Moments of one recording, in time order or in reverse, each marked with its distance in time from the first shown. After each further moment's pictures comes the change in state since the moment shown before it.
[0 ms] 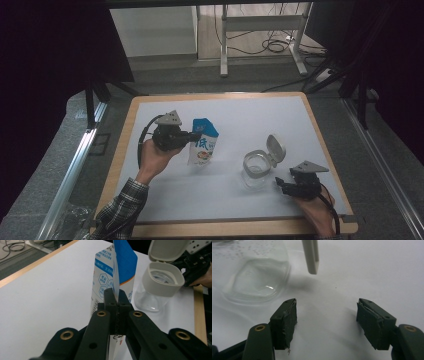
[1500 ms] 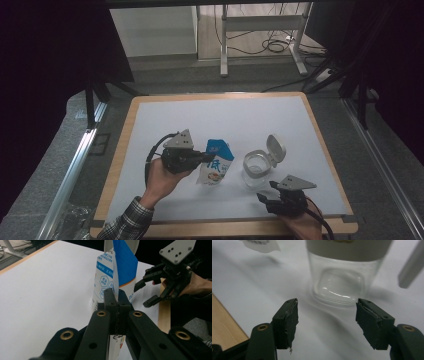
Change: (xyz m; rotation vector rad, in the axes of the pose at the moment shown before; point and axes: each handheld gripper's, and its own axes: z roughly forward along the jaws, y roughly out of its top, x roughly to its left) left arm -0.071 0.002 -0.001 -0.019 -0.089 0.066; right arm 0.070 0.001 -0.021 -0.056 0.180 -0.082
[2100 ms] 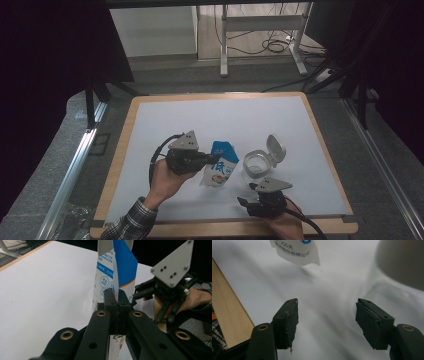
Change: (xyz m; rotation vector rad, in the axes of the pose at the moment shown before) left arm -0.006 0.005 0.008 0.003 -0.022 0.007; right arm 0.036 0.015 0.034 0.006 0.111 -0.068
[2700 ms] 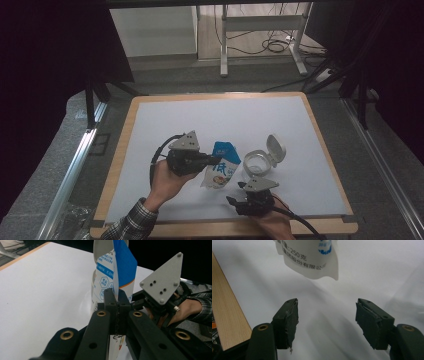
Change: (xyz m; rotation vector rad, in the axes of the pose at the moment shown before) left arm -0.006 0.005 -0.002 -0.005 -0.013 -0.006; right arm 0.014 0.011 0.023 -0.021 0.021 -0.046
